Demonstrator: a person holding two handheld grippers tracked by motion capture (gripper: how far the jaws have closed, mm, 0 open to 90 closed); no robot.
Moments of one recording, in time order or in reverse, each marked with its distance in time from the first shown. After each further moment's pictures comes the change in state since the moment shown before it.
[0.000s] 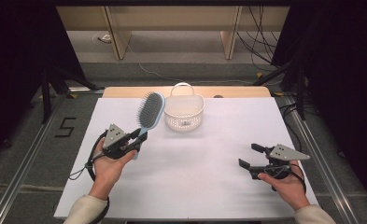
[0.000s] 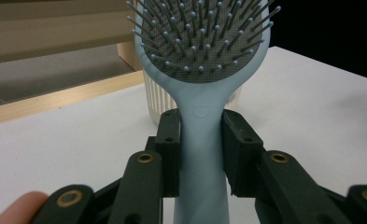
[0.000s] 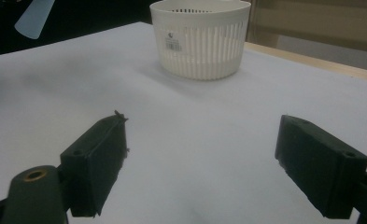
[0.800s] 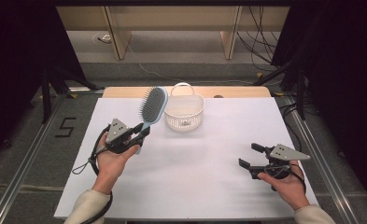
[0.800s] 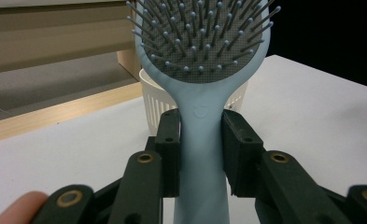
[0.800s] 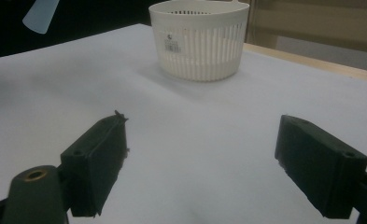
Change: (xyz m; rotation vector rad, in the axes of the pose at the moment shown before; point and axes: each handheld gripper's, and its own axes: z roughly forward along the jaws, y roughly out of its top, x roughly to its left) left arm -0.001 0.011 0.011 -0.021 -0.006 0.011; right arm 0.000 0.000 0.000 -0.007 -0.001 0.004
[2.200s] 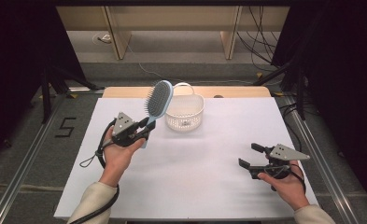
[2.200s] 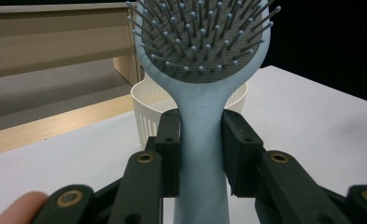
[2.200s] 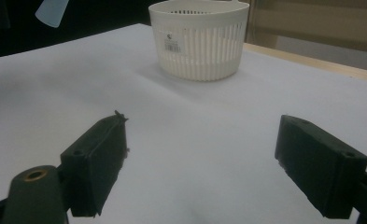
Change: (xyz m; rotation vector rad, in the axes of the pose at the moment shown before) left arm -0.003 0.012 0.018 -0.023 -0.015 -0.011; right arm 0.000 0.000 0.000 0.001 0.000 0.001
